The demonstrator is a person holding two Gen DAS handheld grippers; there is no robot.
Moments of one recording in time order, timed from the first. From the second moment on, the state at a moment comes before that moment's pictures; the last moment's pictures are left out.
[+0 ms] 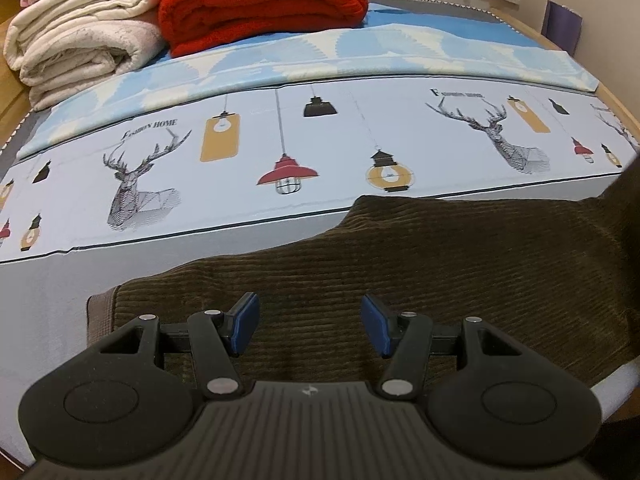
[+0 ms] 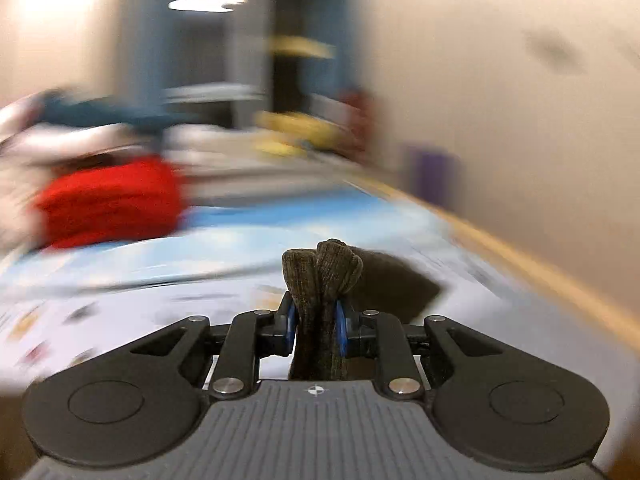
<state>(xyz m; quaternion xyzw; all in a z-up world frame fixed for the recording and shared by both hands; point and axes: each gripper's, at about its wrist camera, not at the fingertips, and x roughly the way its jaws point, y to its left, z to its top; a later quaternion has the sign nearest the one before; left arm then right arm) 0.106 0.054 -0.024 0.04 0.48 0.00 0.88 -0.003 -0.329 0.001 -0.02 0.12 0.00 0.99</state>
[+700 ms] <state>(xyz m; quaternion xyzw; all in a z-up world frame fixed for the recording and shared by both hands) 0.102 0.091 -0.024 0.02 0.48 0.03 0.88 -0.013 -0.134 -0.125 -0.20 0.34 0.32 0.86</state>
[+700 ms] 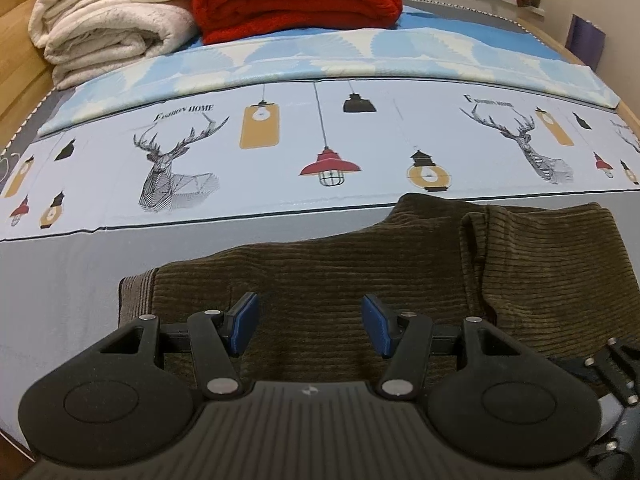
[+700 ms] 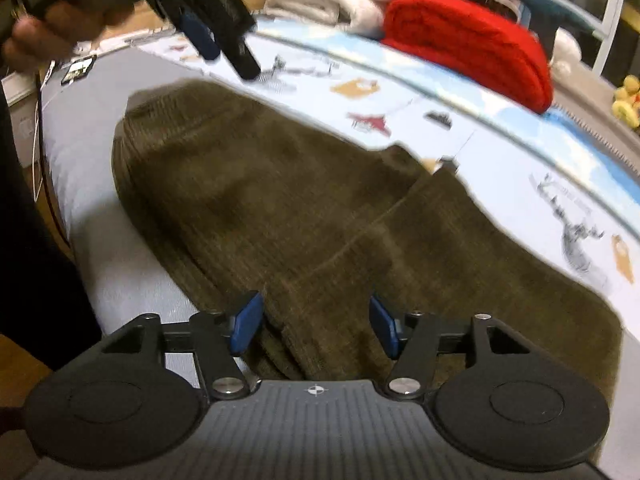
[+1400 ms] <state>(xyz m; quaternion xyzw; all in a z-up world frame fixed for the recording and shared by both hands) 0.111 0.074 -0.028 0.04 0.48 0.02 0.88 -0.019 -0.150 -0.076 -0.09 0.30 0.39 0.87</state>
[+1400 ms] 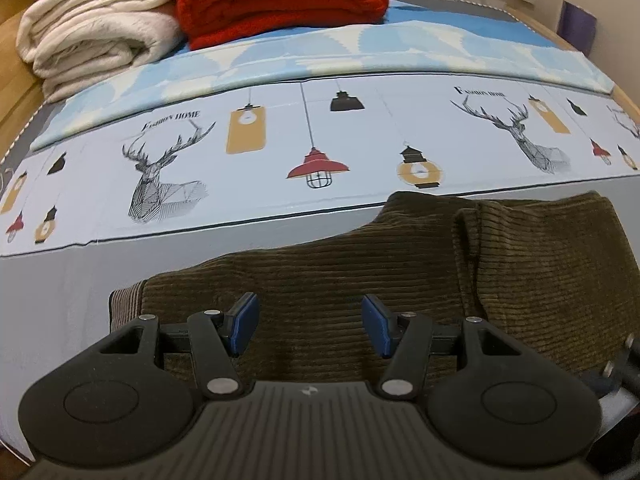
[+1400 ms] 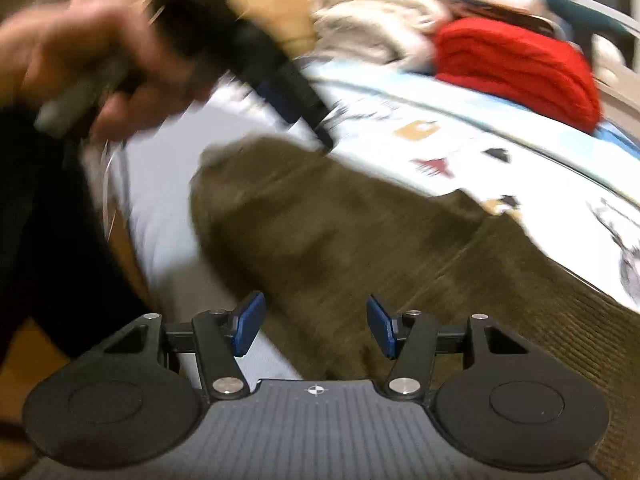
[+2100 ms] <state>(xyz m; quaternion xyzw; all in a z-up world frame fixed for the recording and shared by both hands) 0.105 0.096 -0.033 0.04 0.48 0.04 0.87 0.023 -0.144 -0.088 -0.11 0.32 0.30 0.89</state>
